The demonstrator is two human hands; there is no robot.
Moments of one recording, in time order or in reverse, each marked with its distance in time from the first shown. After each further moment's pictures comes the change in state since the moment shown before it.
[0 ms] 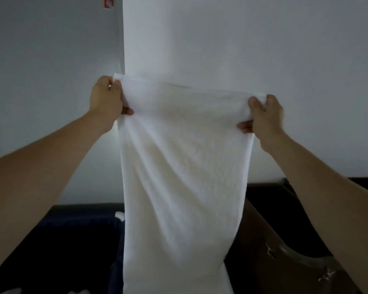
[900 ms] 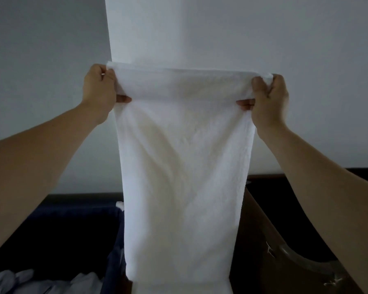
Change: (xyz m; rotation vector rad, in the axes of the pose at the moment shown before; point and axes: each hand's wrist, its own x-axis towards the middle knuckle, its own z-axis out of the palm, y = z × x) left_hand 0.012 -0.019 0.048 0.037 0.035 -0.033; right_hand 0.036 0.051 -0.001 0.123 0.043 -0.126
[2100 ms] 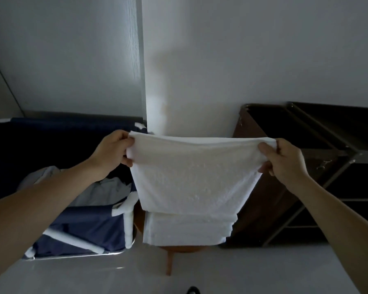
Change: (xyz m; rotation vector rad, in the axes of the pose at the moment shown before) left_hand -0.369 -0.043 -0.210 0.224 -0.453 -0.573; right_hand -0.335 -0.067 -0.175 -0.544 -0.450 0.425
